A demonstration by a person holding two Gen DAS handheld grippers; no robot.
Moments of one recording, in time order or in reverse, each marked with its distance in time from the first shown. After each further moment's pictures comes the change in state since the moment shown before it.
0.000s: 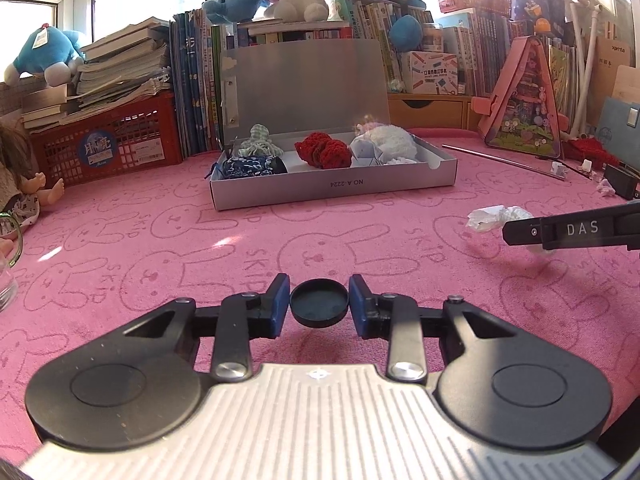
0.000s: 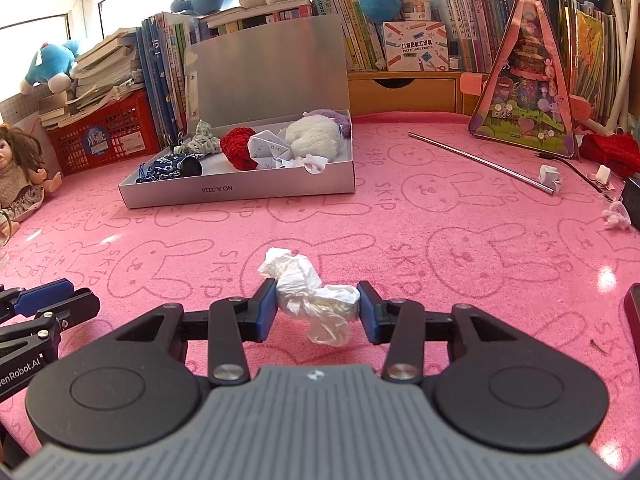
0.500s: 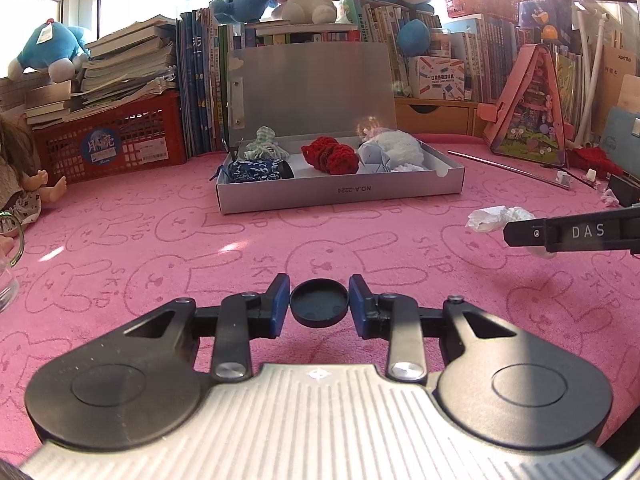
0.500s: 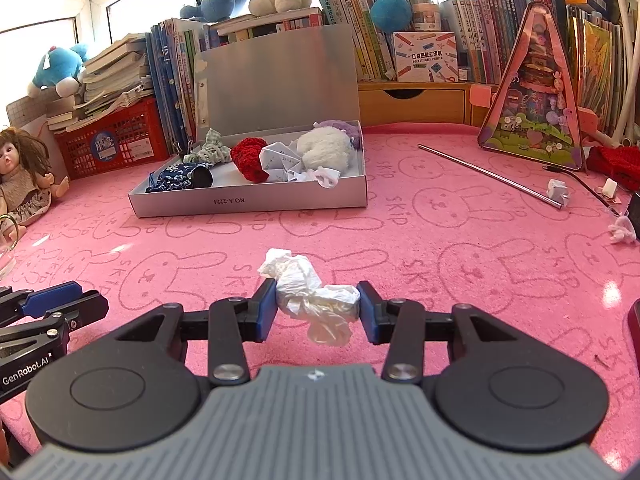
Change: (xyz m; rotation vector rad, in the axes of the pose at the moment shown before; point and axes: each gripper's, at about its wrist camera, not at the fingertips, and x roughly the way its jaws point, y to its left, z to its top) left arm 0.005 0.007 0.007 -0.019 0.002 0.004; right arm -0.001 0.007 0.008 -0.010 -0.012 0.014
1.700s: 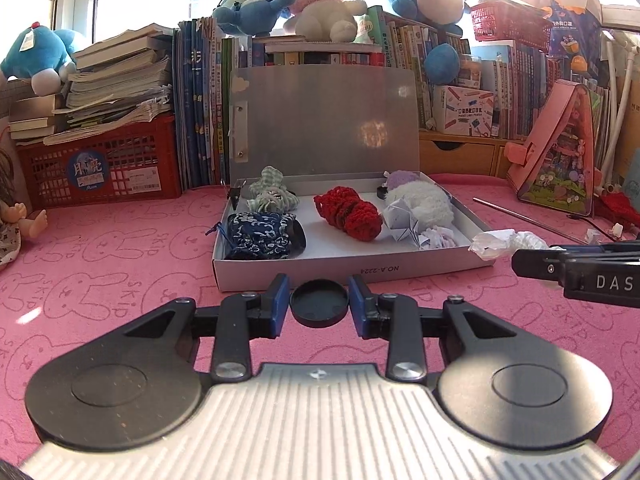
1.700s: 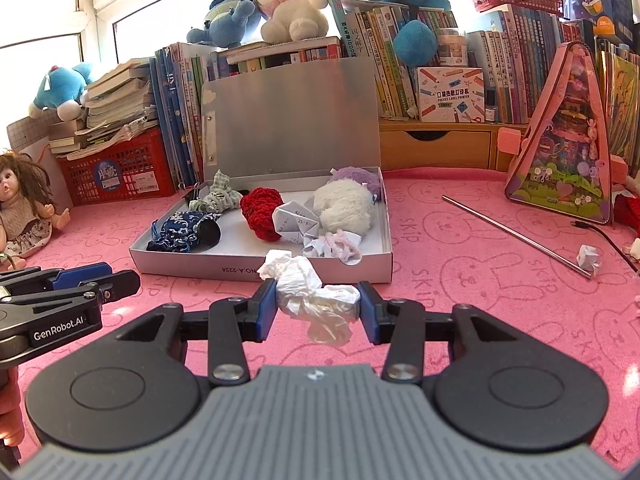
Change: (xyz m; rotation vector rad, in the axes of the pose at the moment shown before) left arm 0.064 0.023 0.077 -0.052 -0.019 -0.003; right arm 0.031 0.012 0.055 -0.027 -0.059 0.020
